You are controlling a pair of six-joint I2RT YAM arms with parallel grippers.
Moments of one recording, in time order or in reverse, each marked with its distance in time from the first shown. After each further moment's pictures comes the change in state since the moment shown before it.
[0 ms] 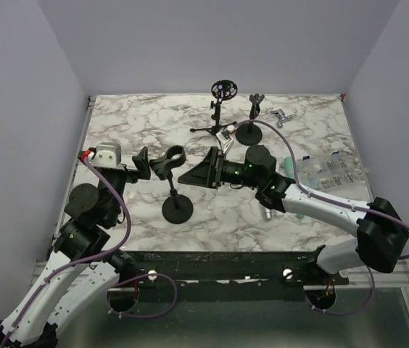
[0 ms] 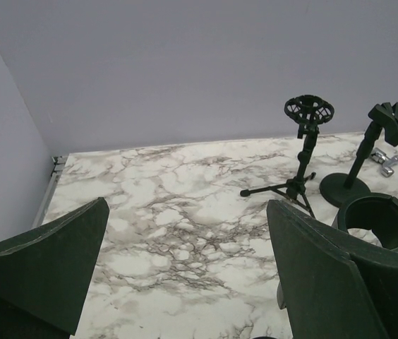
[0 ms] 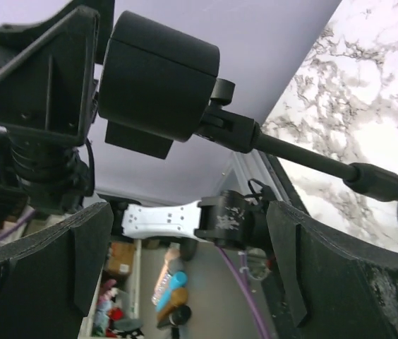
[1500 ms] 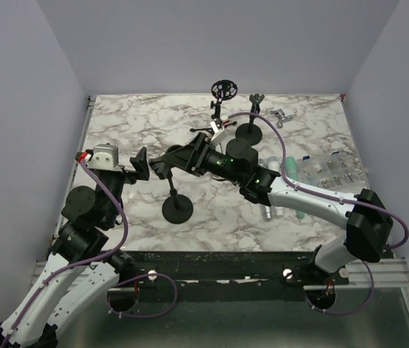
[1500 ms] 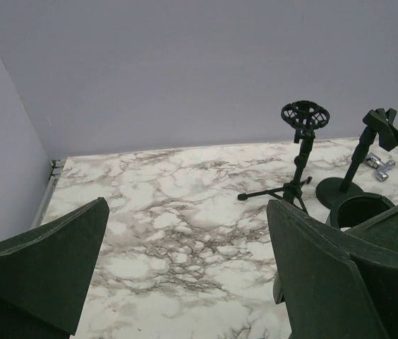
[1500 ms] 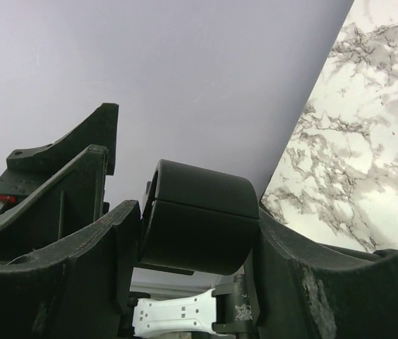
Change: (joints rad) left arm 0.000 -0.023 0.000 -0.002 0.008 -0.005; right arm 0.113 0.132 0.226 -0.094 0.374 0.079
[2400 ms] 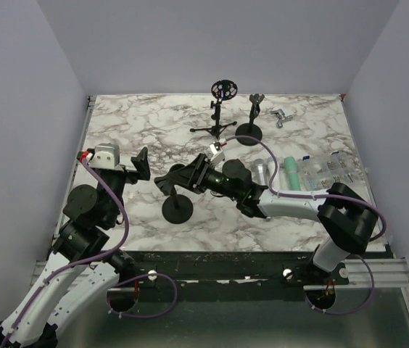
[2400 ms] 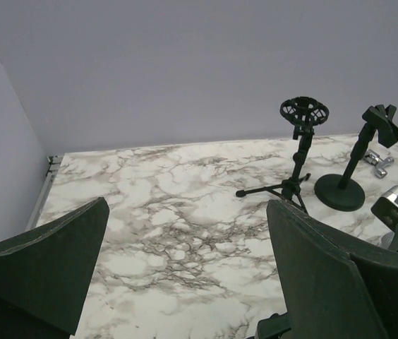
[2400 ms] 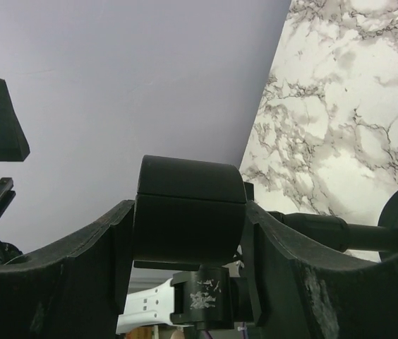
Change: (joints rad) left arm 0.000 0.005 0.000 -0.006 0.001 -0.007; right arm 0.008 0.113 -0.257 0.314 0.002 0.092
